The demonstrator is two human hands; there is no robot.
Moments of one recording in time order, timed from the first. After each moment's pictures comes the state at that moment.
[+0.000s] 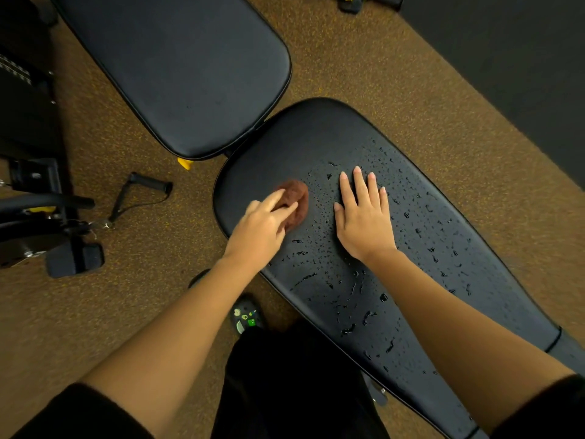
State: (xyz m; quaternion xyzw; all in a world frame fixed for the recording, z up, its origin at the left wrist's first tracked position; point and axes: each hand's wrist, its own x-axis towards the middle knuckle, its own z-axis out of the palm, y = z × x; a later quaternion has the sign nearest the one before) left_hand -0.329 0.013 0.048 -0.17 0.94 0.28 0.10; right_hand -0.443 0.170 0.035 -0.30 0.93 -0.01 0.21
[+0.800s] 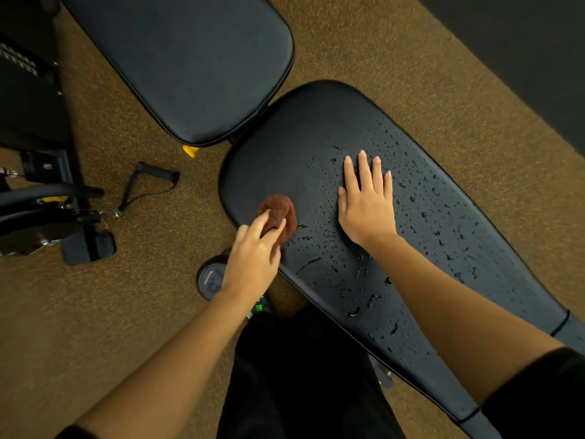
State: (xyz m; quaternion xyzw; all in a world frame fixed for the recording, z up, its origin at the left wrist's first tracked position) left_hand -0.269 0.039 0.052 -0.22 0.94 0.25 0.08; right_hand -0.438 0.169 0.030 -0.29 0.94 -0.01 0.20
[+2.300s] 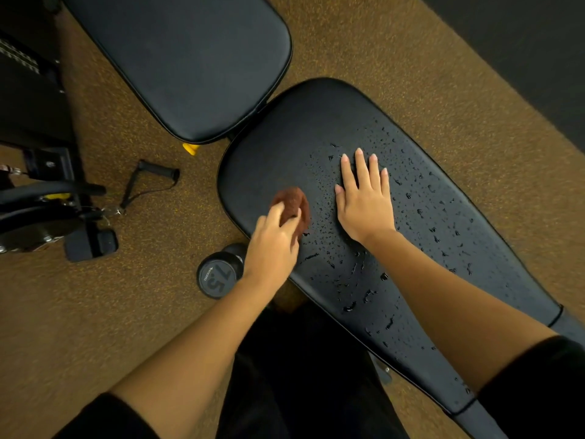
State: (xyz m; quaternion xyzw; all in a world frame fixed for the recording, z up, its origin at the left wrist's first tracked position) left_hand -0.296 0.062 0.059 -0.23 0.93 0.26 0.10; right_hand -0.440 0.174 0.031 -0.31 0.93 -0.01 0.20
